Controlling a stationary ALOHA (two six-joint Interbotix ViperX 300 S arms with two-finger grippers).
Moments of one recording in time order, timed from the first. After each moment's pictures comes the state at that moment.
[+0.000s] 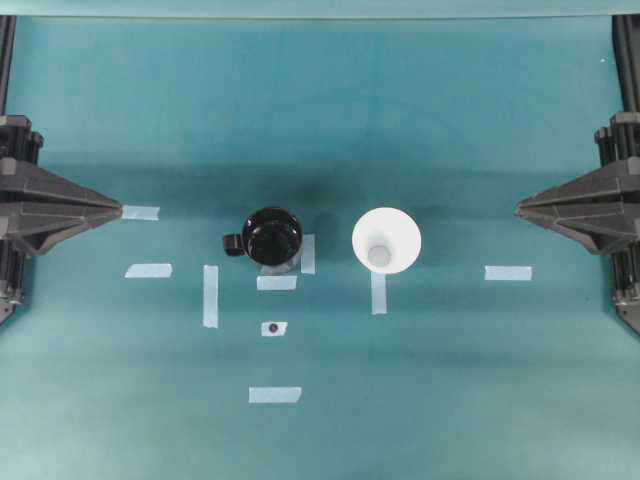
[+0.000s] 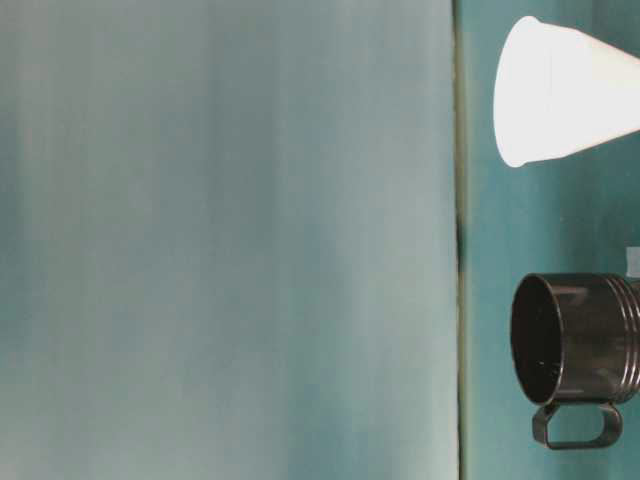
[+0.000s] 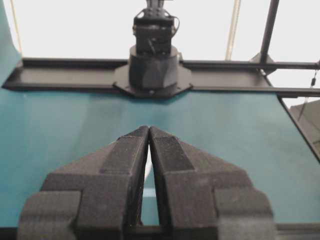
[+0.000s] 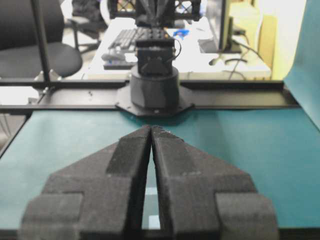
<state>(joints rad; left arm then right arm) 0.00 -0.96 1.17 0.00 -0.29 0.00 0.00 -0.97 1.17 0.00 -0.29 0.01</state>
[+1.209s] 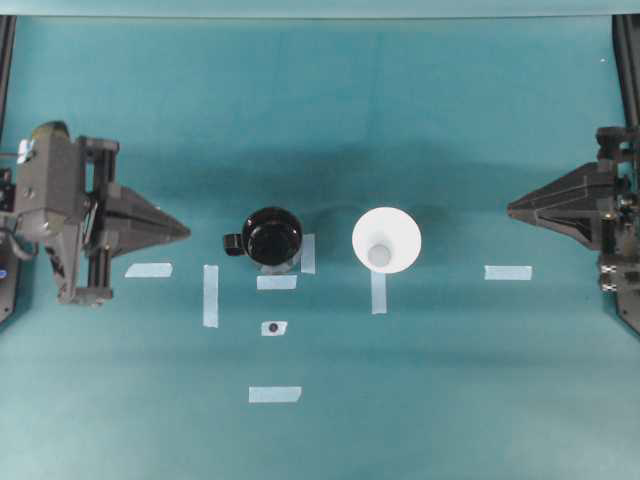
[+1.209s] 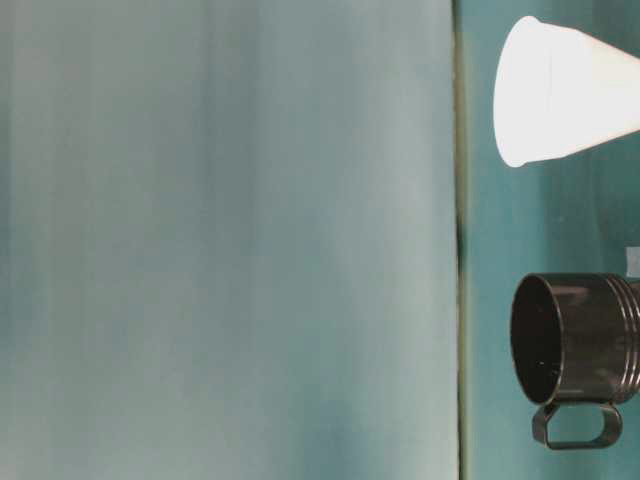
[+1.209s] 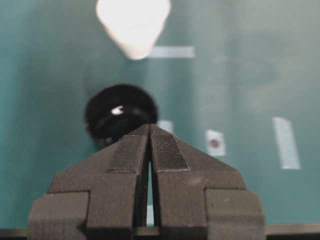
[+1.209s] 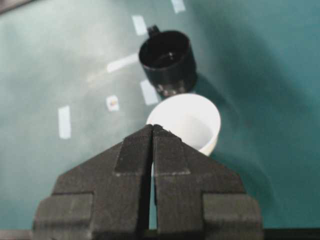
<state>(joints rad) 0.06 -0.62 1.01 0.02 0.06 0.02 -0.10 -0.95 1.12 0.05 0.22 0.26</state>
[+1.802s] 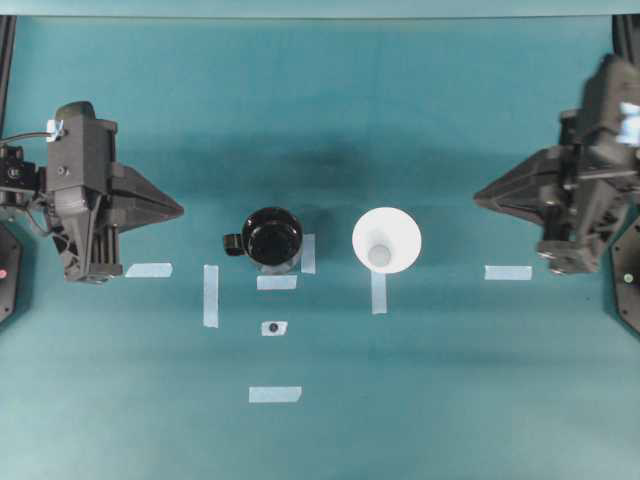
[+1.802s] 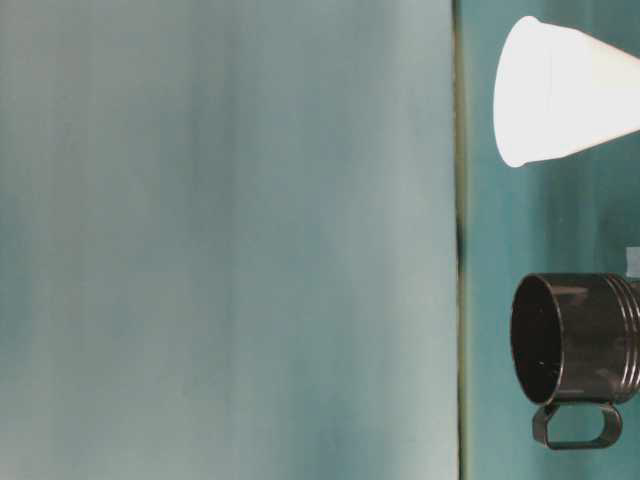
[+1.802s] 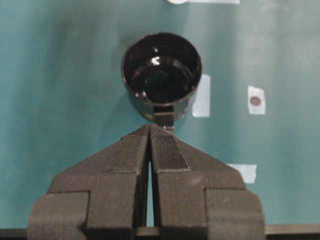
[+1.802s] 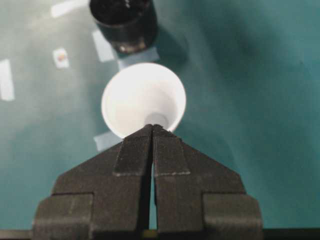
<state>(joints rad) 0.12 -0.60 0.97 0.02 0.23 0.05 -0.14 -0.66 0.92 -0.02 0.41 0.26</state>
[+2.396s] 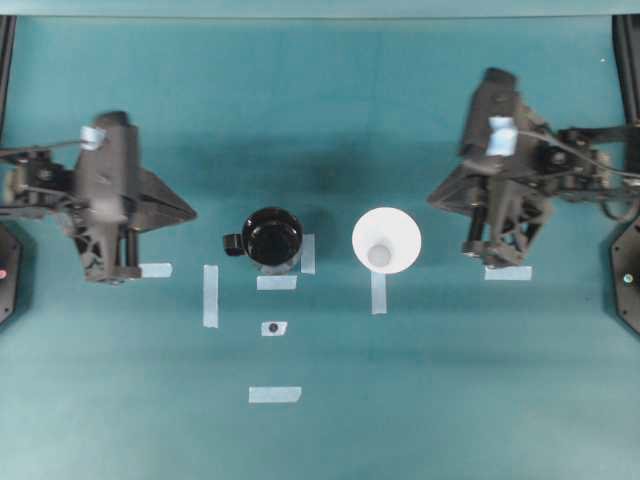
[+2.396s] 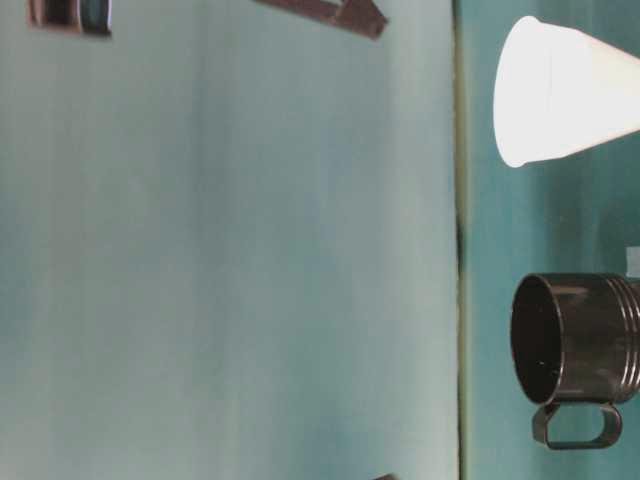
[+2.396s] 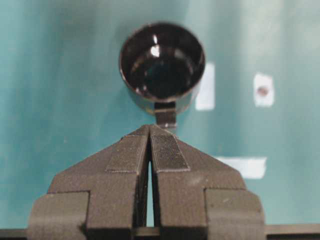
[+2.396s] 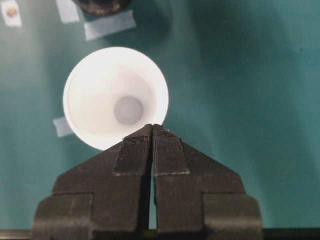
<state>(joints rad) 0.12 -0.46 0.90 0.02 0.29 0.13 -0.15 -0.35 0.75 -0.04 0.52 0.13</state>
